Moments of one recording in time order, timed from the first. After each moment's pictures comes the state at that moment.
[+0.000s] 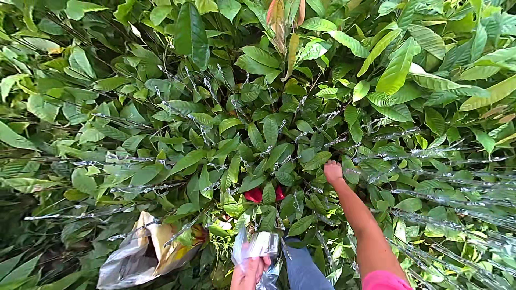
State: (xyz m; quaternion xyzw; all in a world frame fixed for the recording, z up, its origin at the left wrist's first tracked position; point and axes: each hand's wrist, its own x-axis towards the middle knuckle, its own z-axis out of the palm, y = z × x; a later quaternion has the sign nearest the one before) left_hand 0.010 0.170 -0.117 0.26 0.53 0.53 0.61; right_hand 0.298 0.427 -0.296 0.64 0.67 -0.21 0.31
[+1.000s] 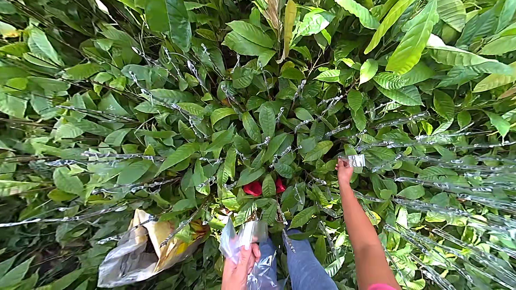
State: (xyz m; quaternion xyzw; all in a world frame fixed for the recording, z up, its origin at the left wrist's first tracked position) left_hand -0.013 0.172 -0.145 0.21 0.57 0.51 0.61; right_hand 0.328 0.379 -0.339 0.83 0.22 -0.36 -0.36
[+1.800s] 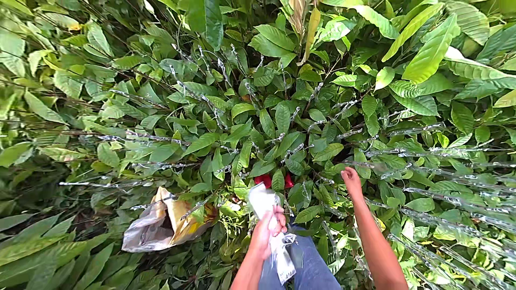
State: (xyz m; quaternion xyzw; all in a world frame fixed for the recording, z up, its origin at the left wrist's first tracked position) left_hand 0.019 0.212 -0.152 0.03 0.50 0.49 0.71; right_hand 0.325 0.341 -0.274 0.76 0.41 -0.46 -0.21
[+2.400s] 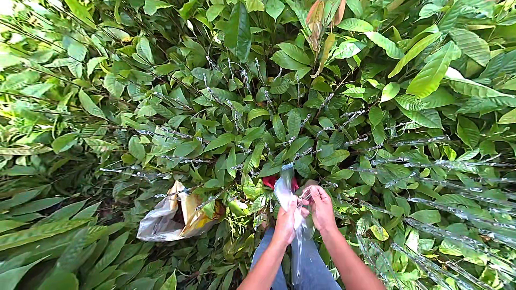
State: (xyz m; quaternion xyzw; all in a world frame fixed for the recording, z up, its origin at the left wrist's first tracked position) left_hand 0.064 0.238 -0.133 0.03 0.56 0.51 0.65; right_hand 0.164 0.274 -0.149 0.51 0.23 -0.68 -0.47
